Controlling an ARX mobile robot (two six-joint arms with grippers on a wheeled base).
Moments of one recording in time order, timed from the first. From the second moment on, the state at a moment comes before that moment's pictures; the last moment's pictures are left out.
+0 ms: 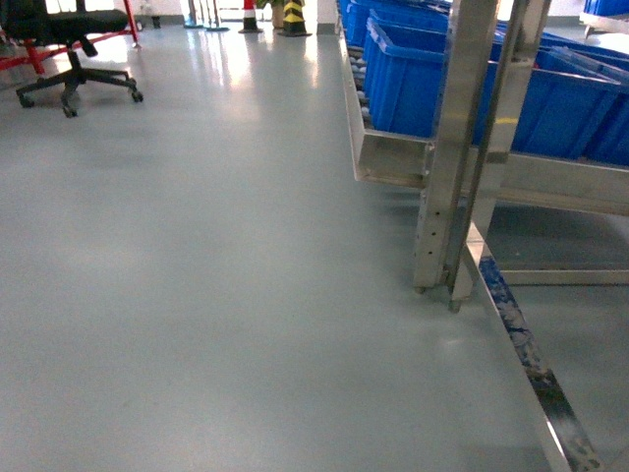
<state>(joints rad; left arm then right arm) 0.00 0.01 0.01 0.00 0.00 -0.01 0.00 0.00 0.01 -0.01 0.00 0.00</state>
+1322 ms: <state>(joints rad) 0.00 0.01 0.01 -0.01 0.00 -0.01 0.00 0.00 0.01 -0.01 0.00 0.00</state>
